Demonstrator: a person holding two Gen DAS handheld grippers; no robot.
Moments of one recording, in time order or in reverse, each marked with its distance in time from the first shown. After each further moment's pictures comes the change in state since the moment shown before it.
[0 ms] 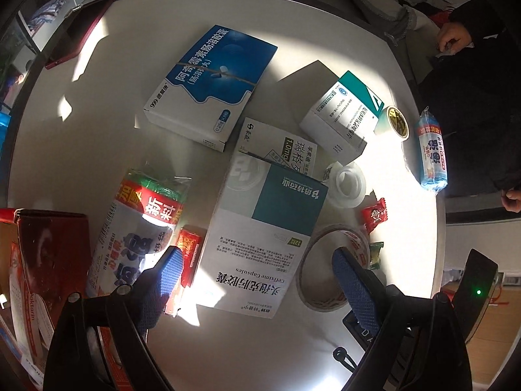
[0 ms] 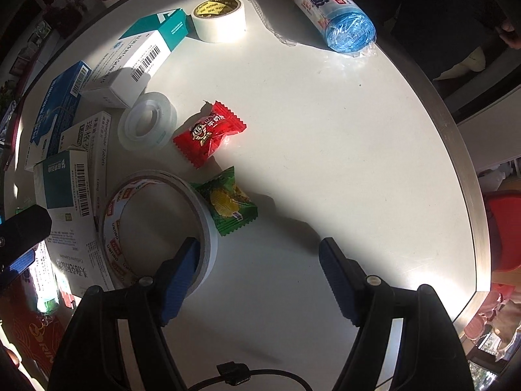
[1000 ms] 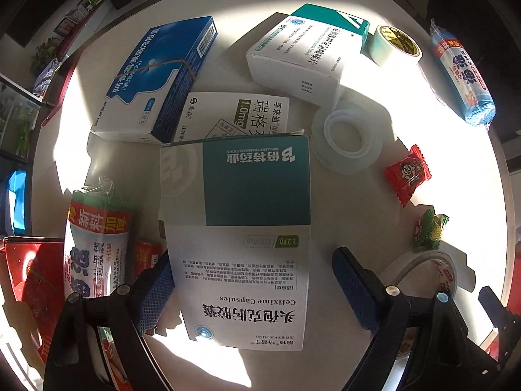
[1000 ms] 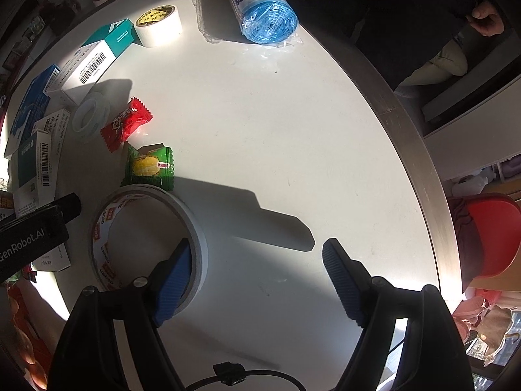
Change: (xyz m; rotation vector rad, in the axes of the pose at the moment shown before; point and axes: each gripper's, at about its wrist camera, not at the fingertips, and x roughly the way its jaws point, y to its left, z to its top) left arm 0.059 -0.061 -0.017 0.160 -0.016 0.282; right arm -0.001 -0.069 -0.012 -0.069 -0.026 -0.077
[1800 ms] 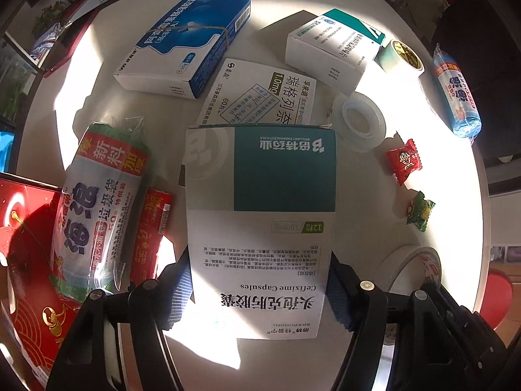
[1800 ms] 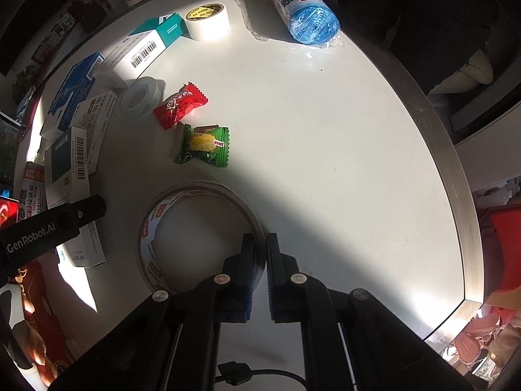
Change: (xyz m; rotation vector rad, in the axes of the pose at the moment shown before) left arm -0.010 0.039 -0.013 -0.072 0.025 -0.142; right arm -0.008 0.002 -0.016 -0.056 -0.014 0.150
